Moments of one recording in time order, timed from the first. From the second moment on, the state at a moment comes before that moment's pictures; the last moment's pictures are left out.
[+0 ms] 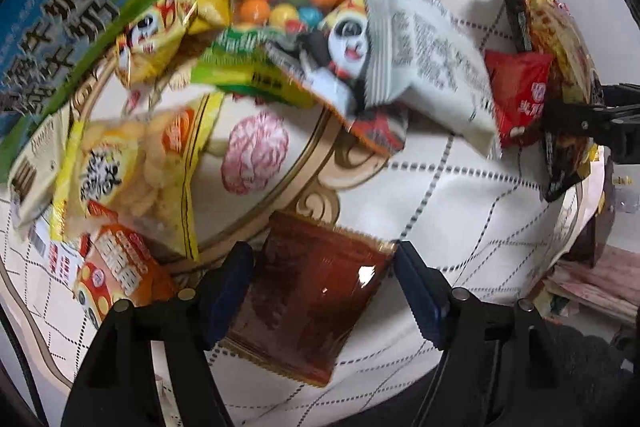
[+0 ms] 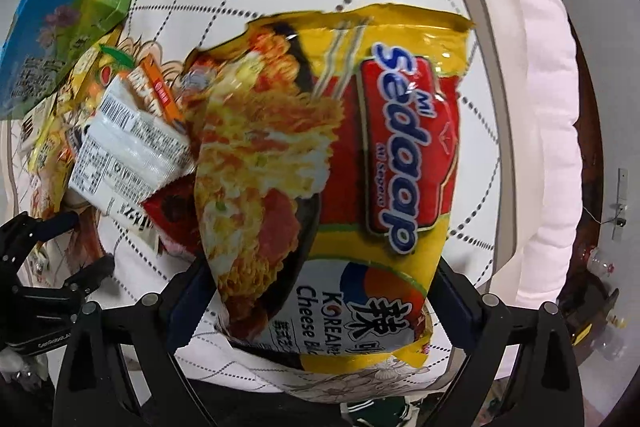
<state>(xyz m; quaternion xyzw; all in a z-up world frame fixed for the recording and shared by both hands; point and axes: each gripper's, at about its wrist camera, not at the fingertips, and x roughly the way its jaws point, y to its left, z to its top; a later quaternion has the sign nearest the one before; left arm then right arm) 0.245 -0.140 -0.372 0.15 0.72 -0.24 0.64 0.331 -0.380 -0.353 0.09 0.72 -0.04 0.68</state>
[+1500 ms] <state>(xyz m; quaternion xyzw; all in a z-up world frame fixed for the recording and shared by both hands) 0.381 -0.009 -0.176 -0.10 0.58 -0.09 0.81 0.396 -0.174 -0.202 0.11 0.58 0.09 0.80</state>
